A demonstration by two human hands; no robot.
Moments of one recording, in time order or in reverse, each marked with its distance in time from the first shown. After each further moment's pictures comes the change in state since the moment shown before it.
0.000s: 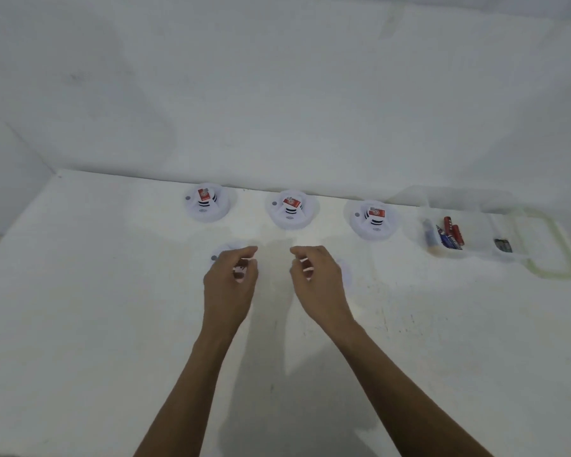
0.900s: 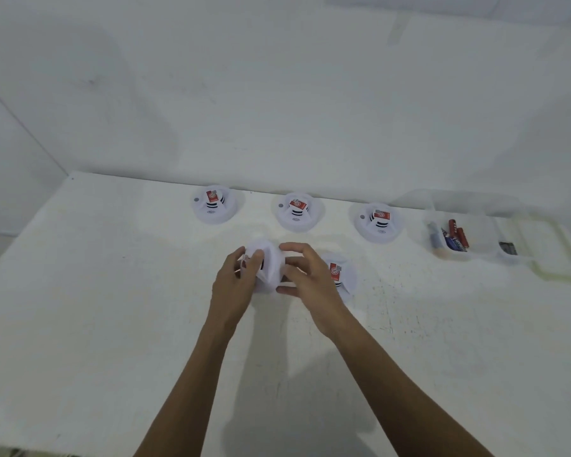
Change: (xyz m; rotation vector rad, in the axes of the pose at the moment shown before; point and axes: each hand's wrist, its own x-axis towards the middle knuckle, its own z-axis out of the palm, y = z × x) left_hand 0.004 0.001 -0.009 -0.173 -0.185 -0.416; right_hand -0.006 -0.024 0.005 0.574 -0.270 0.315
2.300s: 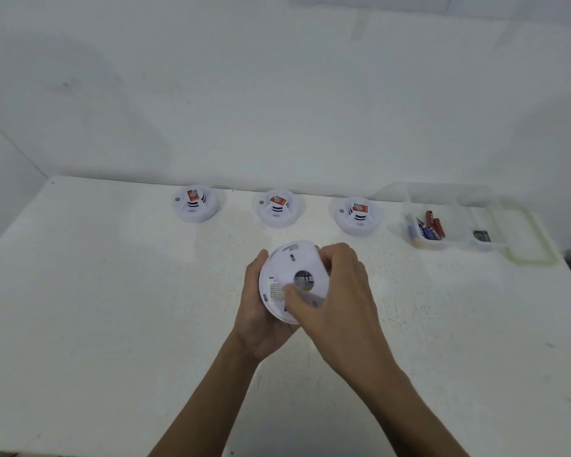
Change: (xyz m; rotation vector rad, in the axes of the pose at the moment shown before) left_hand -0.069 0.030 0.052 -1.024 -0.766 -0.087; right_hand -0.106 -0.062 -0.026 -0.818 0.320 -0.220
